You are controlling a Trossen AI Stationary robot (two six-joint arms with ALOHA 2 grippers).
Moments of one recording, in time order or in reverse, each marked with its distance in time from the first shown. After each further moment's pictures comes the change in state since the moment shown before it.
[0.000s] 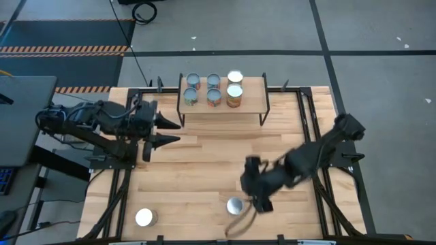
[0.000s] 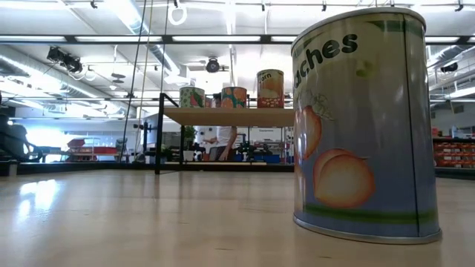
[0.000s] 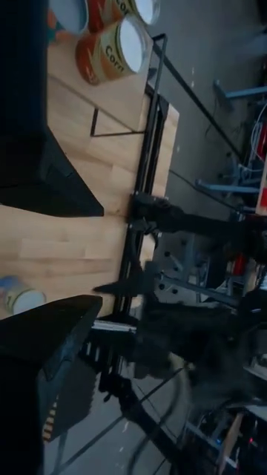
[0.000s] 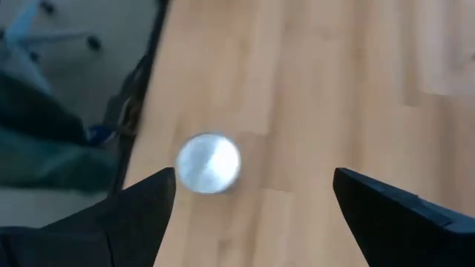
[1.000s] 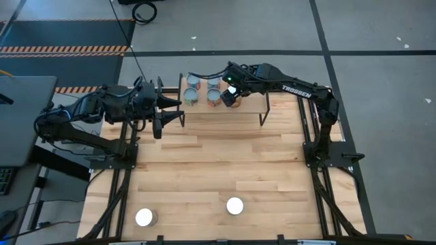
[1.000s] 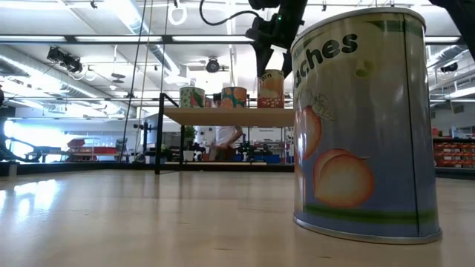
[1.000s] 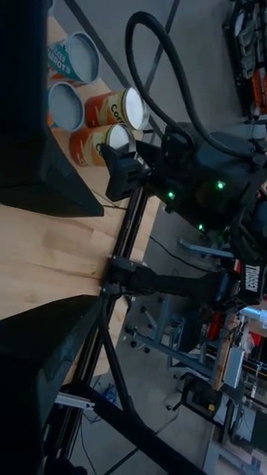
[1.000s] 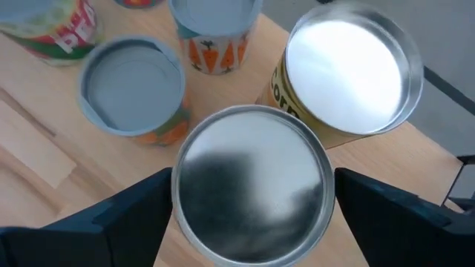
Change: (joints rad) left arm 0.242 0.001 0.000 0.029 -0.003 0.026; right arm -0.914 0.172 0.250 -0.163 0.121 0.109
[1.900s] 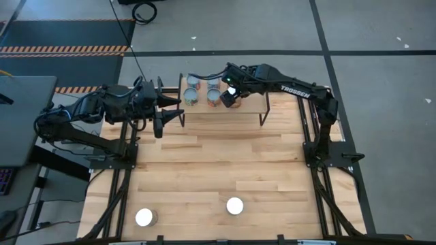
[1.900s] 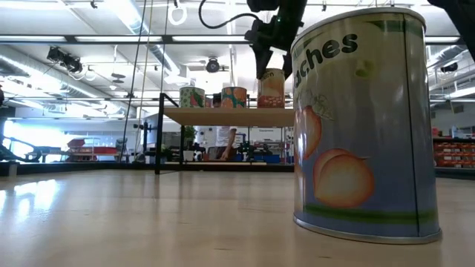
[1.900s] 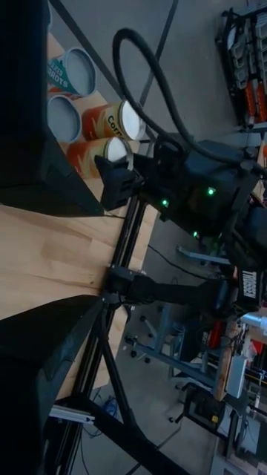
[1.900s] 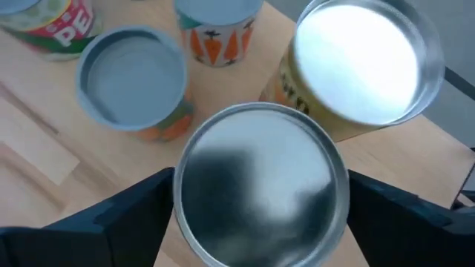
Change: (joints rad) left arm 0.002 0.002 0.000 0.000 -0.027 0.026; right arm -0.001 0.008 -0.005 -0.004 -0.017 0.025
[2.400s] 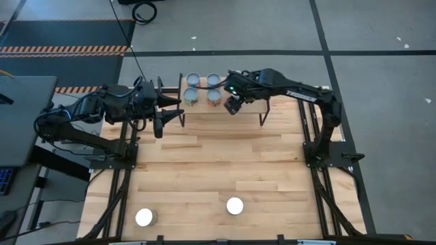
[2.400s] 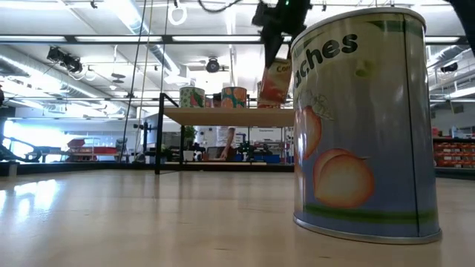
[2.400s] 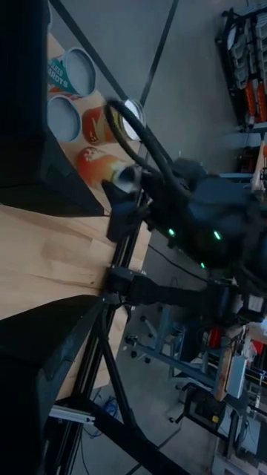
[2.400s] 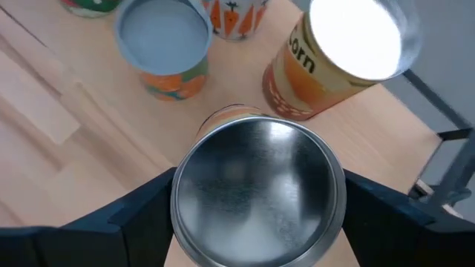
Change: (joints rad) left arm 0.000 0.000 0.000 -0.001 0.000 0.001; right arm 0.083 -0.047 0.012 -0.108 0.065 -0.011
